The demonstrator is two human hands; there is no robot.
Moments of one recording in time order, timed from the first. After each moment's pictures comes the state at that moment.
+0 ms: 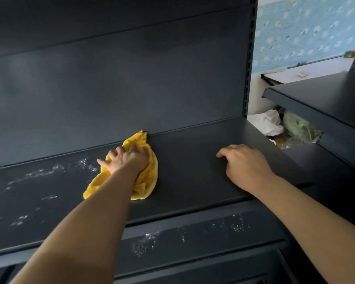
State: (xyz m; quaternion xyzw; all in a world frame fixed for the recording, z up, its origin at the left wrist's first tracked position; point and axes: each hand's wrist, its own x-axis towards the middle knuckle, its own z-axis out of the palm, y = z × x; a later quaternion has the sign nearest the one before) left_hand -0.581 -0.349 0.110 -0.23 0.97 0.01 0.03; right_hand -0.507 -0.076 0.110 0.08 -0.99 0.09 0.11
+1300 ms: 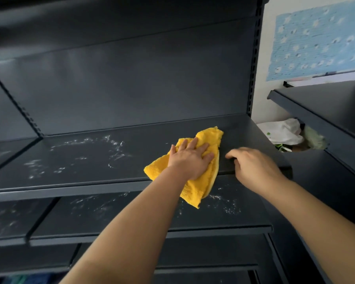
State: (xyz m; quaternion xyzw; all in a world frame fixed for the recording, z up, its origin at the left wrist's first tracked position) left_hand -0.471 -0.217 0.108 0.06 1.00 0.04 0.04; right_hand -0.429 -0.041 0.116 0.13 -0.97 0.16 0.11
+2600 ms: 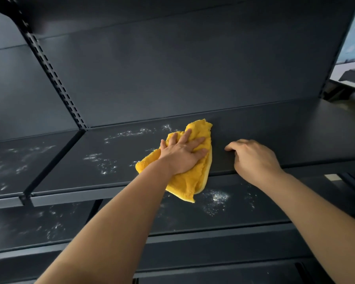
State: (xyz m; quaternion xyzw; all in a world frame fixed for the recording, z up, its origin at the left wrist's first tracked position) left_hand -0.470 -0.499 0.105 0.08 0.99 0.07 0.06; right_hand -0.432 -0.303 0.104 0.09 -0.98 0.12 0.12
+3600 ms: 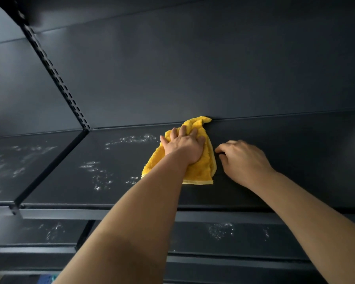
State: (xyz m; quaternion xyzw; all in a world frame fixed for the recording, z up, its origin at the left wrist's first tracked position) left_hand -0.562 -0.495 0.104 -0.07 0.99 0.07 0.03; right_hand -0.513 -0.335 0.113 0.19 -0.97 0.10 0.09
